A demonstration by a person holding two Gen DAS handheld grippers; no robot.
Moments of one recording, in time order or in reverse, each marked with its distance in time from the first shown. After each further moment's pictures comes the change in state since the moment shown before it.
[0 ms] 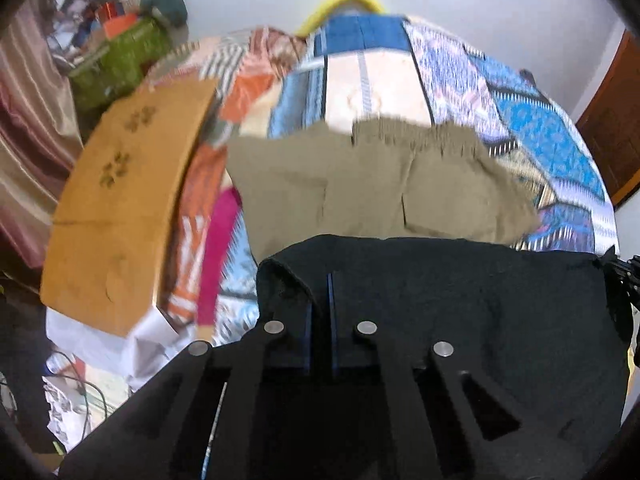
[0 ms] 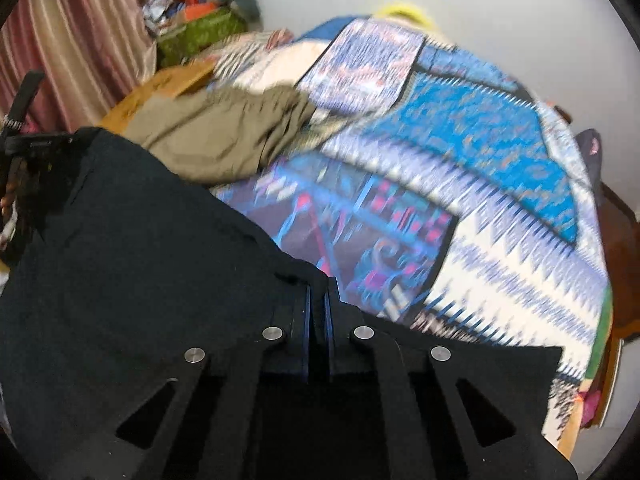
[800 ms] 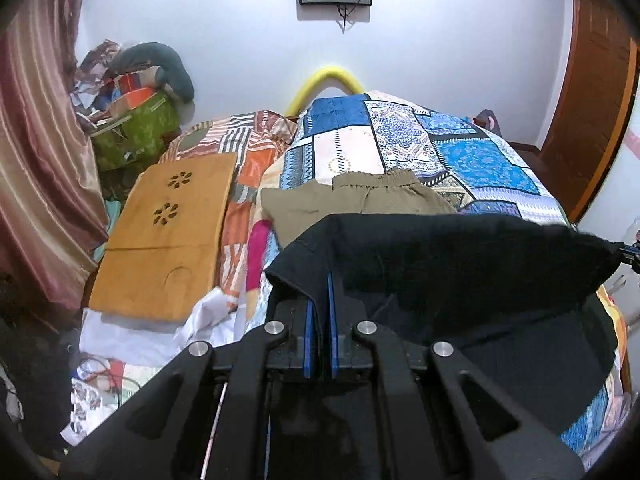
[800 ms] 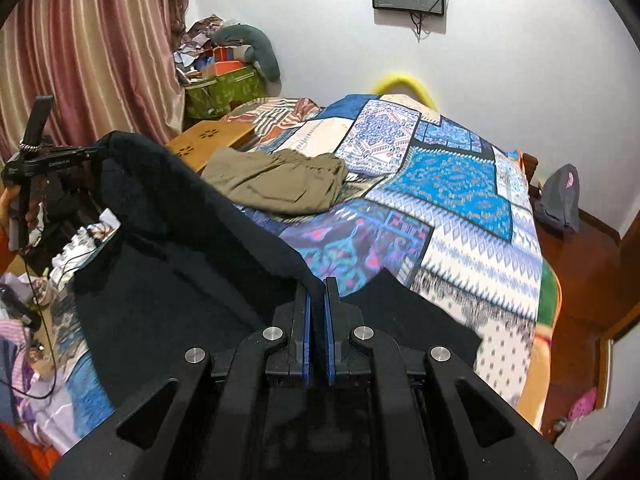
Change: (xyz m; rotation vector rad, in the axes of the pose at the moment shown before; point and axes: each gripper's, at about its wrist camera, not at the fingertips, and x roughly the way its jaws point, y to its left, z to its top) left arm -0.179 0.005 -0.117 0.077 -0.268 -0.032; right arm -0.157 0.075 -0.068 -0.027 -0.187 0.001
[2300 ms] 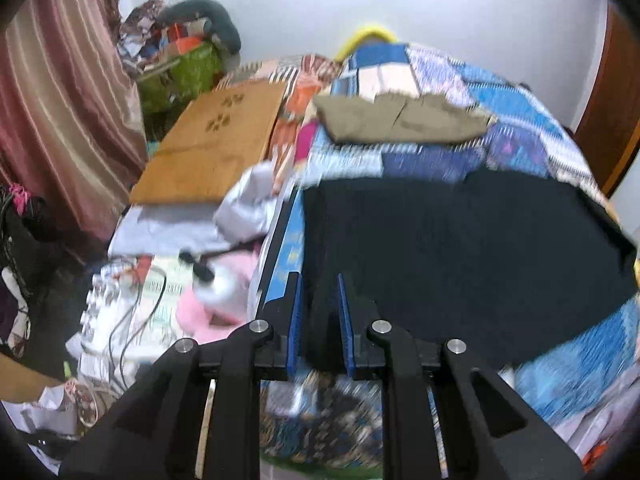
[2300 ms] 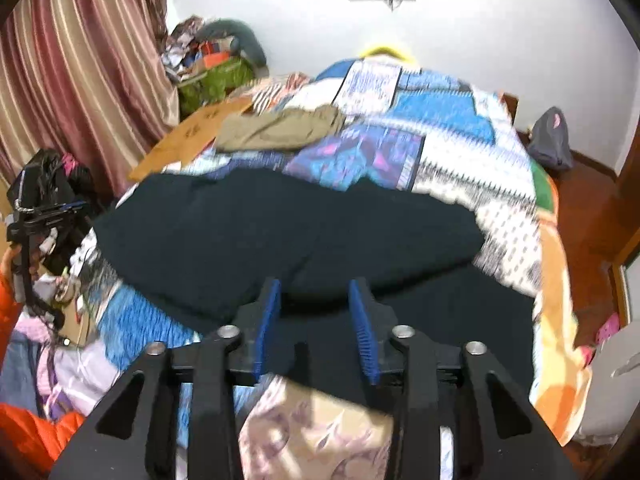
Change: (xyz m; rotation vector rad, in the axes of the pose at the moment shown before) left arm -0.044 0.003 -0.133 -0.077 0.110 0.133; right arm -0.048 0.025 -0.099 0.143 0.027 -0.002
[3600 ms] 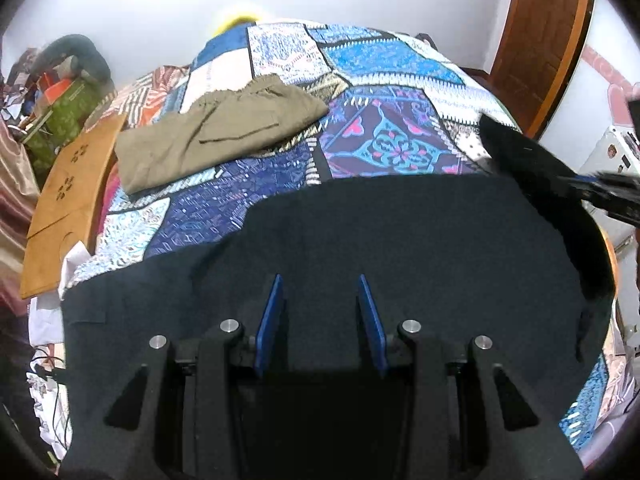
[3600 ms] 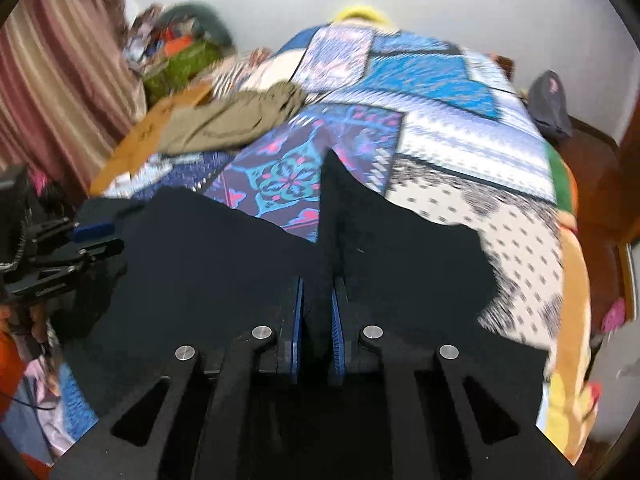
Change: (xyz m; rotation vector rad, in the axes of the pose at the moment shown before) left arm 0.087 -0.210 0.056 0.258 0.071 -0.252; right arm 0.076 -0.060 0.039 0.107 0.108 -0.024
